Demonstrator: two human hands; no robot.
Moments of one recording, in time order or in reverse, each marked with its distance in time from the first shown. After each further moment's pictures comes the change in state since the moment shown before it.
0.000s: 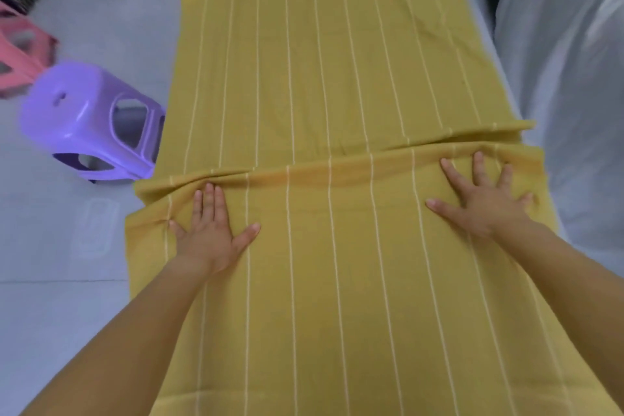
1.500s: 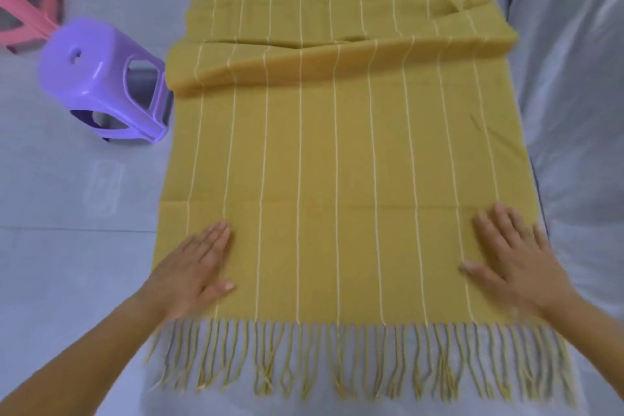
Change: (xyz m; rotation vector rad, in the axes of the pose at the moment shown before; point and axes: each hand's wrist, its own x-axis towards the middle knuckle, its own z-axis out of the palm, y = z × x) left_hand -0.114 -0.090 0.044 0.179 0.053 0.561; right_hand -0.114 0.086 0.058 -0.208 0.081 -0.237
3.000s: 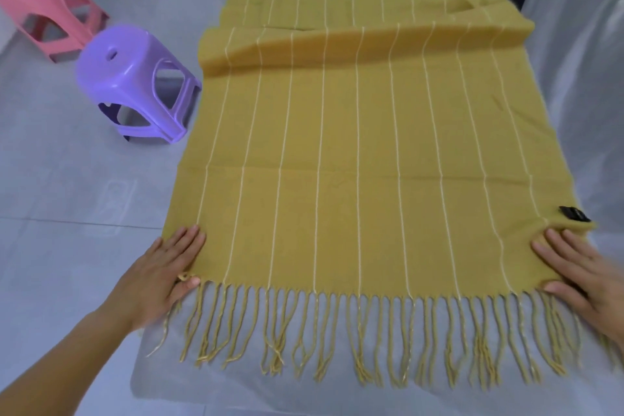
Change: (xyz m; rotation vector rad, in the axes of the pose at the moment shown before) left_hand -0.075 -0.034 0.079 -0.044 0.179 -0.105; right_hand -0.031 0.076 0.094 0.214 0.282 -0.302
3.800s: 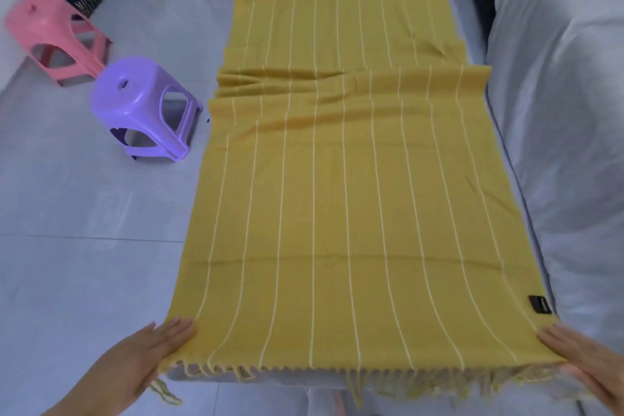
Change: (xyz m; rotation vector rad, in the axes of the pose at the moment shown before) left_hand -0.116 0.019 -0.050 -0.123 -0.183 0.186; right_hand -0.142 0.057 0.032 -0.006 -0.366 0.100
